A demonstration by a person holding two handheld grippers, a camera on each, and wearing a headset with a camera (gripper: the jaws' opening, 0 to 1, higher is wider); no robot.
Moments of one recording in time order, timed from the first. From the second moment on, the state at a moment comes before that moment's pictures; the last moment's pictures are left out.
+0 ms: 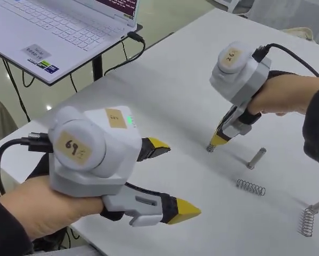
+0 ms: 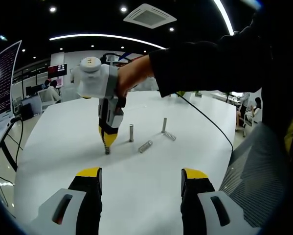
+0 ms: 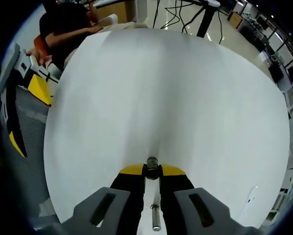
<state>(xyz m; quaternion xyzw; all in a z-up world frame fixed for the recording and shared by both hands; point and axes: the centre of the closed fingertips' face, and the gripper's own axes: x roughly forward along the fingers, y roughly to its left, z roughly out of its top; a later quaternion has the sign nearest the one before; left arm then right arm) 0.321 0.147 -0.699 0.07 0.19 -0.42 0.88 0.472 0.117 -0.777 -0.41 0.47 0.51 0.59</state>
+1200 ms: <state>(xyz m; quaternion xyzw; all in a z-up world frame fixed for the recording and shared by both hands) 0.320 0.146 -0.702 0.07 0.20 -0.43 0.88 0.465 0.114 -0.757 -0.41 0.44 0.51 0.61</state>
